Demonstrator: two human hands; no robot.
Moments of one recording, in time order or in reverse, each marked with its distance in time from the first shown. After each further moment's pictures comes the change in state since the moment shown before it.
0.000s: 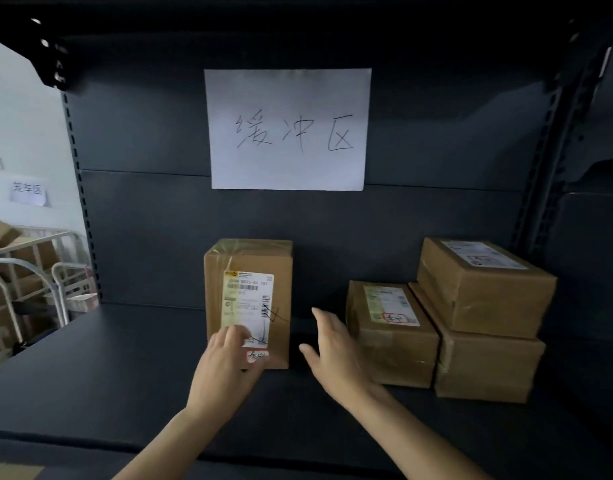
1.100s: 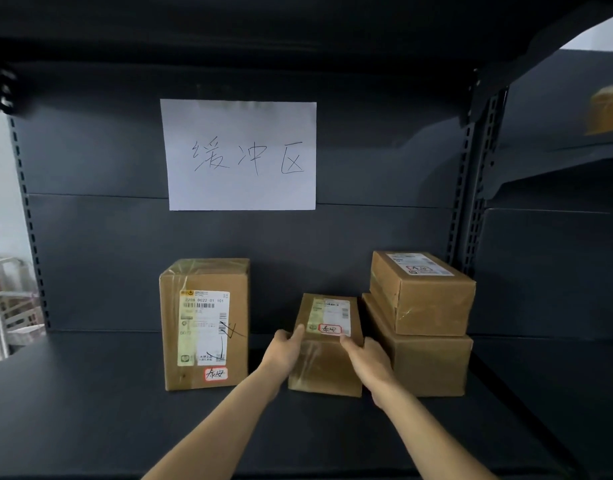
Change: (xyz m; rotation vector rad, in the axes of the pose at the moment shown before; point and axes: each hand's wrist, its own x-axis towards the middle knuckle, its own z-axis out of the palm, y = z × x) left_hand 0.044 0.106 0.077 -0.725 -0.495 -0.568; right_hand -0.021 0.077 -0.061 0.539 0.075 0.675
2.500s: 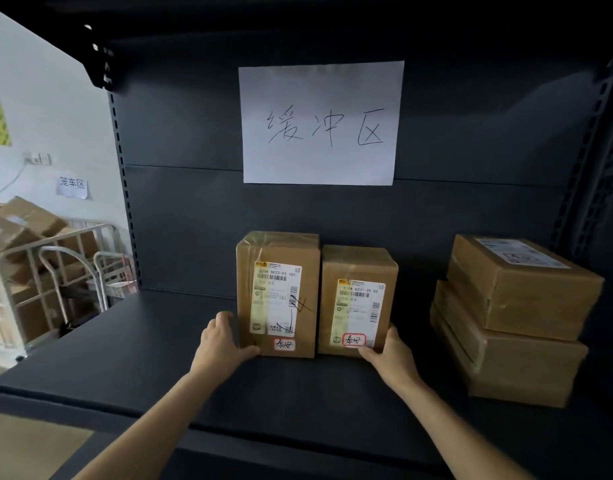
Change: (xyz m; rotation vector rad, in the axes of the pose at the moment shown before) left_hand -0.015 -0.073 -0.174 0.600 0.429 0.117; right_hand 0.020 0.016 0.078 -0.154 -0.098 -0.254
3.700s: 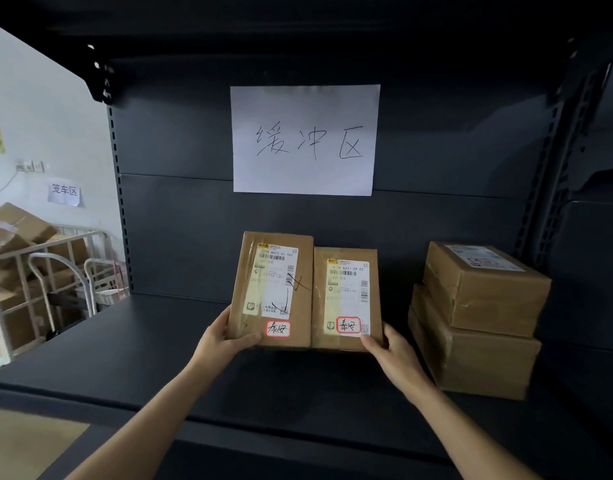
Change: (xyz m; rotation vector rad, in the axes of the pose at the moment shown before) left_hand -0.031 0.026 -0.005 -0.698 -0.151 0.130; right_hand -0.024 0.002 -0.046 0.080 -0.081 -0.079
